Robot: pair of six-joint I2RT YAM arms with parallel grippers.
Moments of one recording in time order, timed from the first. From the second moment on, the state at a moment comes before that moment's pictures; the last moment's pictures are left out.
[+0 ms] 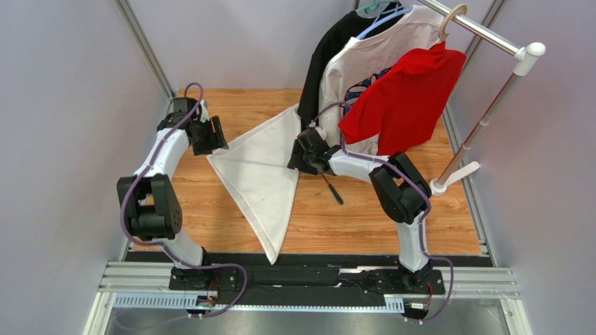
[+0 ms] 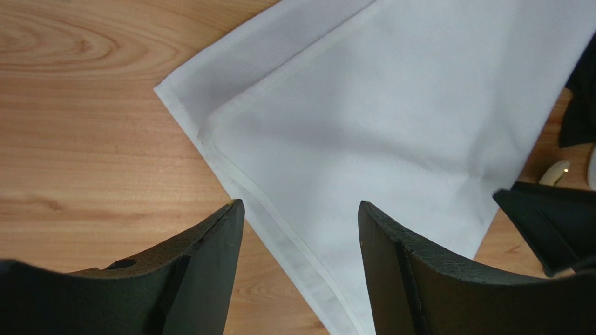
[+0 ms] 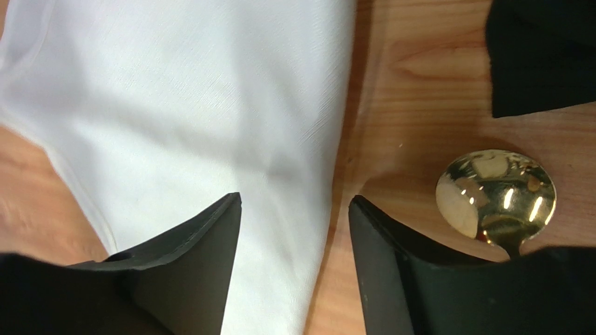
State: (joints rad) left arm 0.07 1.62 1.31 -0.65 0.21 -0.22; right arm 0.69 2.04 1.36 -0.14 0.07 0.85
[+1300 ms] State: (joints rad) left arm 0.18 1.94 1.37 -0.59 0.31 -0.14; right arm 0.69 1.39 0.95 -0.21 -0.14 0.68
